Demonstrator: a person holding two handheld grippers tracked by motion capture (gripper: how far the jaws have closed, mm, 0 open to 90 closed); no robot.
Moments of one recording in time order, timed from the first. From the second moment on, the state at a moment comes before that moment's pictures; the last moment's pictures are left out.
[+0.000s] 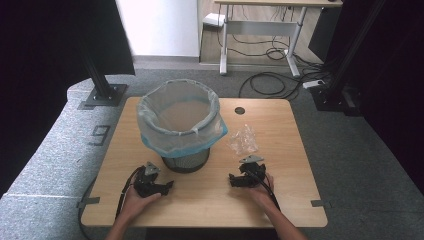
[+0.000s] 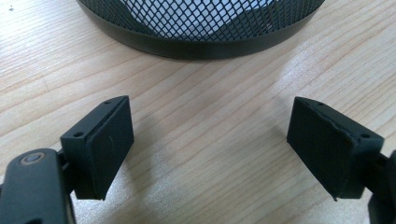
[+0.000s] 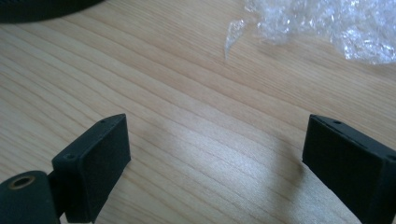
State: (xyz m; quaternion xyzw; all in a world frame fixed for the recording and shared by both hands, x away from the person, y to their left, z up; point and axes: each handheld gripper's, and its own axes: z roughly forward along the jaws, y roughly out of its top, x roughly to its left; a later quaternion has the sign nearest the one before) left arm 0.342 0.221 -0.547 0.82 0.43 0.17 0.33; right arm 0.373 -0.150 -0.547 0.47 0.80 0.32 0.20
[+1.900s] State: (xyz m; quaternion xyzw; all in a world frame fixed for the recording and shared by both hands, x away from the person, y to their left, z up) left arm 0.344 0.219 -0.547 0.82 0.44 0.17 0.33; right arm 0.408 -0.230 -0.521 0.54 0.70 0.39 0.26
